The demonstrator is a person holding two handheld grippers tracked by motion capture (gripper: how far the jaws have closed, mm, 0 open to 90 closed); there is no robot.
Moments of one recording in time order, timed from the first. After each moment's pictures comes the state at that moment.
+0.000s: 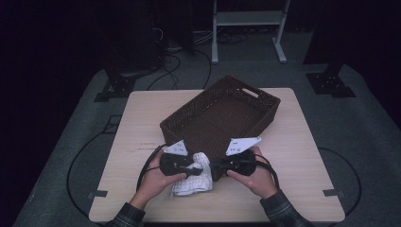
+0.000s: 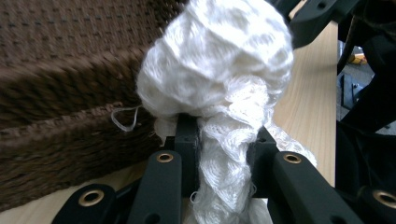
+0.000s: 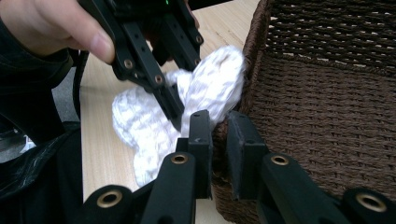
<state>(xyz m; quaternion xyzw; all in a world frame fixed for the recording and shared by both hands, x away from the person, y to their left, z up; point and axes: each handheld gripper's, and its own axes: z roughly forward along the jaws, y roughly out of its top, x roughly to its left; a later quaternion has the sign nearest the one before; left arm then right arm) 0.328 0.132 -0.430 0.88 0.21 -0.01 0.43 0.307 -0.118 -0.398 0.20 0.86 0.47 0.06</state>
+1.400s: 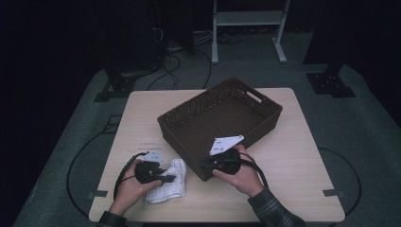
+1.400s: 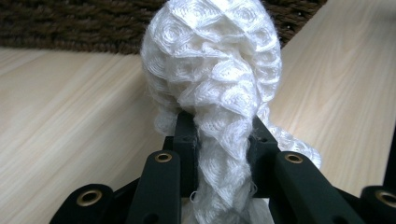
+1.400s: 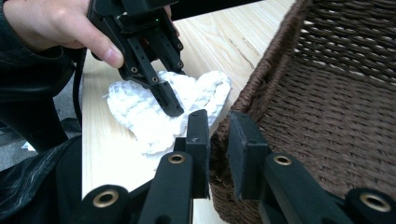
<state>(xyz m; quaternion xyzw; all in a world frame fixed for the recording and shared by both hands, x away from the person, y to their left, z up) 0.316 0.212 -0.456 0.88 0.31 0.02 0.36 0.312 -0.078 -0.395 0.18 0.87 0.46 0.06</state>
